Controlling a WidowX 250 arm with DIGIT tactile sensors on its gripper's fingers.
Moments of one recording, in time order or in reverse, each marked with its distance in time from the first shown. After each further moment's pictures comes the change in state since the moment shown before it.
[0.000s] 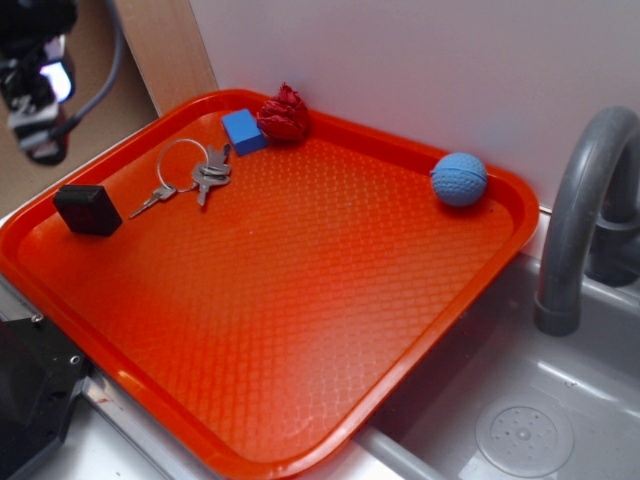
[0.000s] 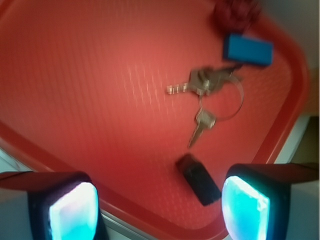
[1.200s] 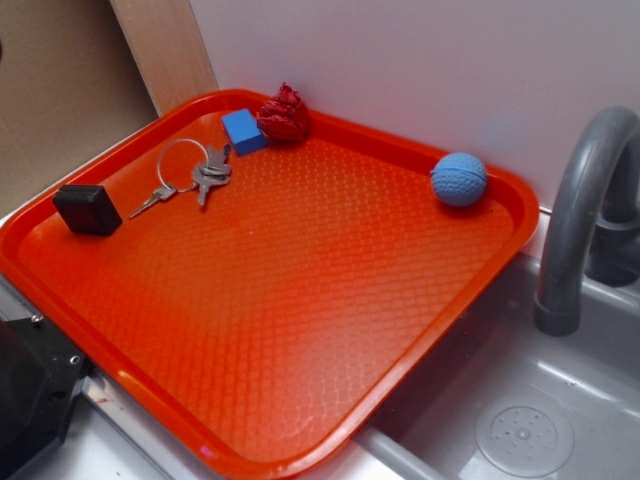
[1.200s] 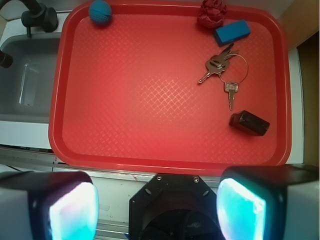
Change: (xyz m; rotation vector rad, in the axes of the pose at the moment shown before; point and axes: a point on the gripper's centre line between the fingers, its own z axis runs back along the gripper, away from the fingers) arm 0.004 -0.082 0.110 -0.136 -0.129 0.515
